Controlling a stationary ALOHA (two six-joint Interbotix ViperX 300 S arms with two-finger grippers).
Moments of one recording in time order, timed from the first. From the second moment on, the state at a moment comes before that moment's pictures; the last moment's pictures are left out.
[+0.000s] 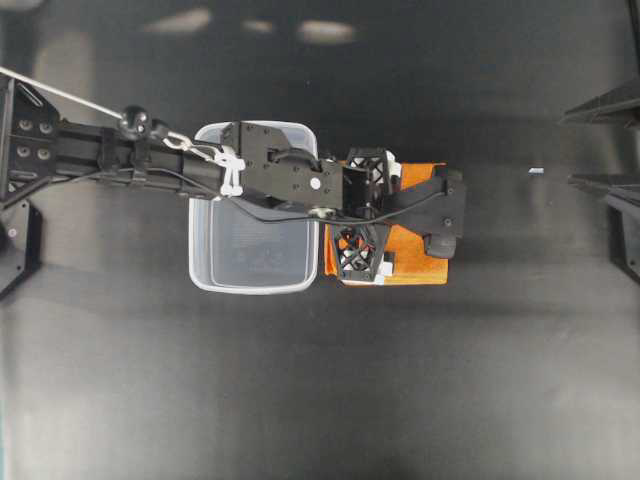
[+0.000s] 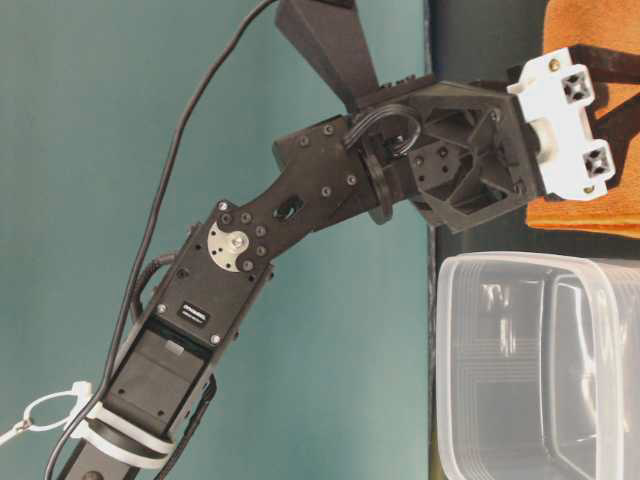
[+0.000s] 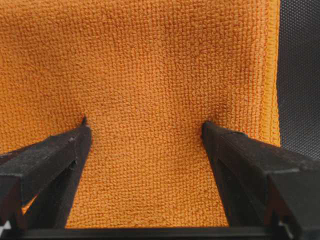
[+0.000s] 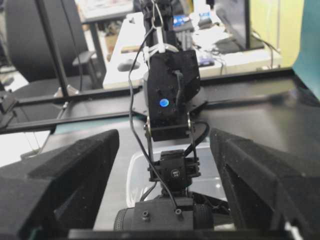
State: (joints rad) left arm 0.00 0.54 -0.04 0.04 0.60 0.12; right arm -0.02 -1.12 1.19 0.01 -0.07 0.09
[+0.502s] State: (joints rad) left arm -0.01 0.54 -0.07 0.04 0.69 0.14; right arm -0.02 -1.12 1.19 0.01 -0.07 0.09
